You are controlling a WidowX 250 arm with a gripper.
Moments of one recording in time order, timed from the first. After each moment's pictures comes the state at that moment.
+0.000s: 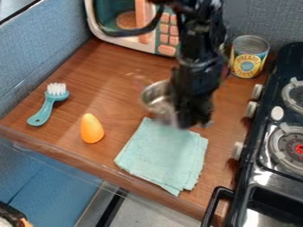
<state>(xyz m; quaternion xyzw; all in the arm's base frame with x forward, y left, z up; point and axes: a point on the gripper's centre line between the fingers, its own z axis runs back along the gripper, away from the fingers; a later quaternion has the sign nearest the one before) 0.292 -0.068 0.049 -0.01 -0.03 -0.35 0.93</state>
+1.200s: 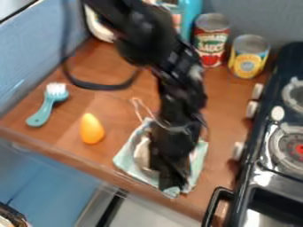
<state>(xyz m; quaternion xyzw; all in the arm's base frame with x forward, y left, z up) 0.232 -0.060 0.015 -0.02 0.00 -0.31 0.95</state>
